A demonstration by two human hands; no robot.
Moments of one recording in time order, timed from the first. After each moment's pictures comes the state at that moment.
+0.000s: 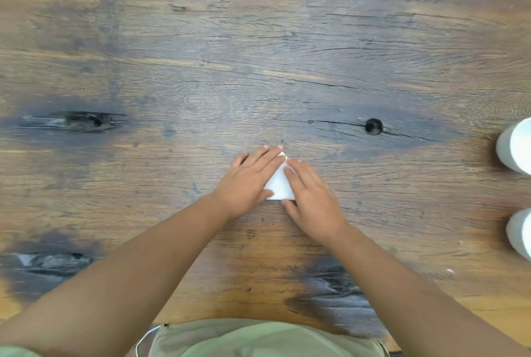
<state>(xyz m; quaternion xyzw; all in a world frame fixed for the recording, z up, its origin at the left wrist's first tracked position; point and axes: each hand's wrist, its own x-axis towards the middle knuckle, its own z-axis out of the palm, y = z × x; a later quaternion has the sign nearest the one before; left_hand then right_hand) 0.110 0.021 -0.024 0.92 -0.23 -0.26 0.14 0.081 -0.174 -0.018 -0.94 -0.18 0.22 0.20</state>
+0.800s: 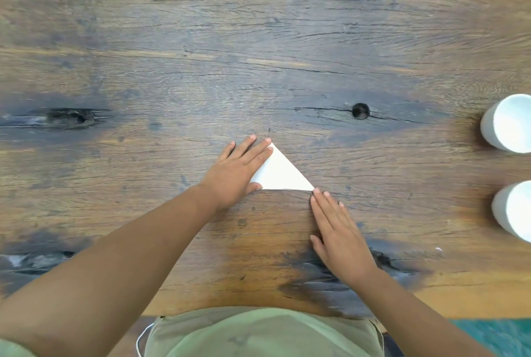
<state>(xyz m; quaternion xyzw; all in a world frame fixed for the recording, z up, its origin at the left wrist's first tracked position) 0.108 0.022 -0.027 0.92 -0.25 -0.30 0.09 -0.017 -0.244 -0.019 -0.94 -0.14 0.28 0.12</state>
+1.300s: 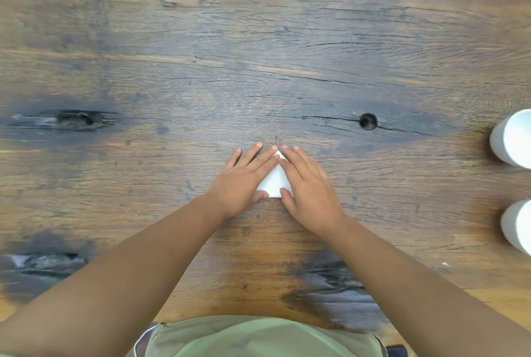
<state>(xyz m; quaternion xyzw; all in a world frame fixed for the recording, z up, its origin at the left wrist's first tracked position) 0.105 0.021 -0.027 0.92 -0.23 -0.30 0.12 0.087 -0.176 -0.015 -0.94 -0.19 0.18 0.20</state>
